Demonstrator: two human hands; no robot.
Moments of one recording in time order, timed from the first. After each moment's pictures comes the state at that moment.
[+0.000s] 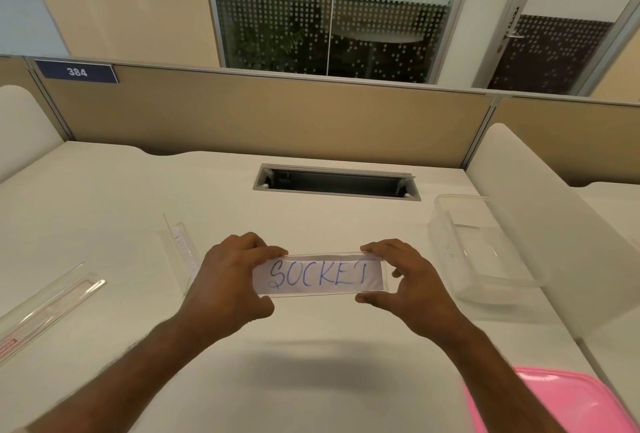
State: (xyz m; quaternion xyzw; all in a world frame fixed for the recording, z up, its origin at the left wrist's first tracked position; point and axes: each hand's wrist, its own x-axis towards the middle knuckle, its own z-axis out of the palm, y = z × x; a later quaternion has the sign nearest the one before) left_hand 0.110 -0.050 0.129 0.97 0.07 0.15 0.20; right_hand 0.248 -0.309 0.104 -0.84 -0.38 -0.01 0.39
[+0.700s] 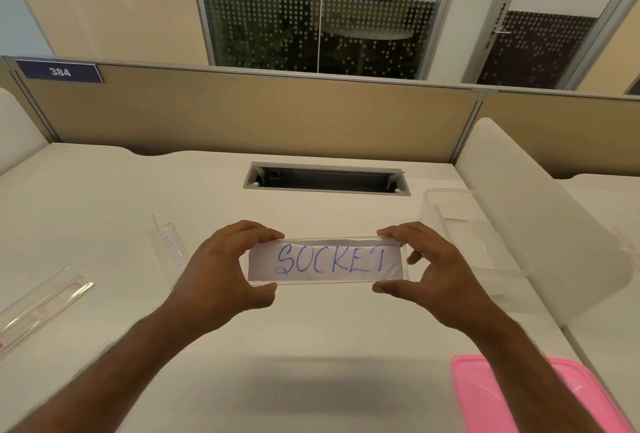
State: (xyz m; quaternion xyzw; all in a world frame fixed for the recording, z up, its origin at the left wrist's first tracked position) left_hand 0.107 -0.060 0.151 0.93 0.05 0.19 0.30; right_hand 0.244 -0.342 0.146 -0.81 -0.39 -0.03 0.43
